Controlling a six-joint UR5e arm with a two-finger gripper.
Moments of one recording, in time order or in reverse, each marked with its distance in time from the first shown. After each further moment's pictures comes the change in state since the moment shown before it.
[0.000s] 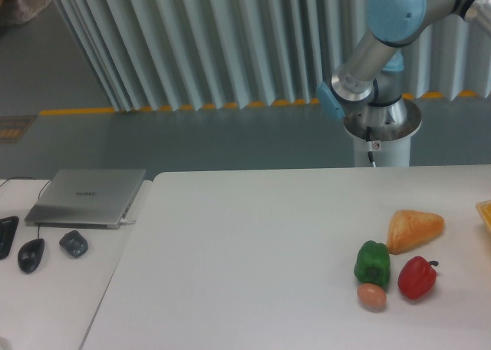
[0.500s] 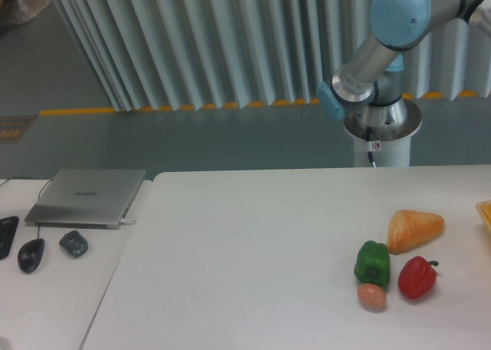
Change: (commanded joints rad) arm 0.002 -0.025 0.023 0.000 0.000 -0.005
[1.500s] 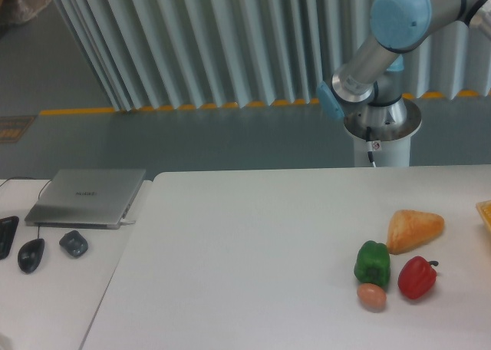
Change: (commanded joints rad) arm -0.002 0.015 -0.011 -0.006 -0.012 0.008
